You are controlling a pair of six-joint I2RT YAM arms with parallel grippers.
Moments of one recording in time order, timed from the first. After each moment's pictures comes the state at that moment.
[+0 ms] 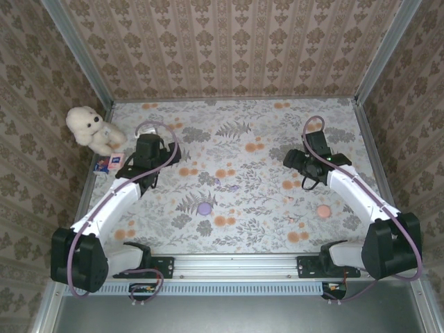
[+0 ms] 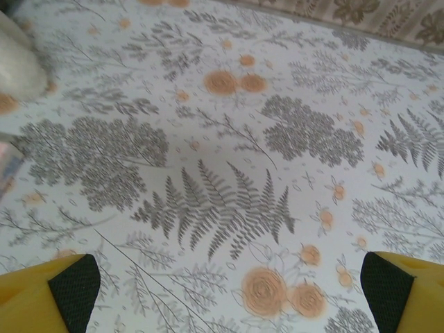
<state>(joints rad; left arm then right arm) -0.34 1.19 0.81 -0.28 -0.23 -0.40 0.20 1.29 0.92 -0.63 0.09 0.67</state>
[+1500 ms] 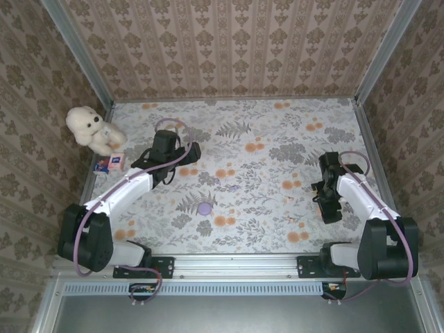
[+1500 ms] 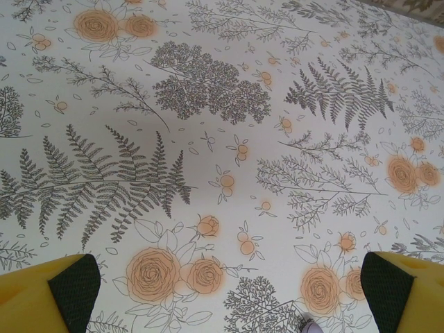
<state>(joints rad) -0.44 1.35 0.88 -0.23 -0.07 -0.49 -0.02 1.26 0.75 -1.00 0.08 1.44</state>
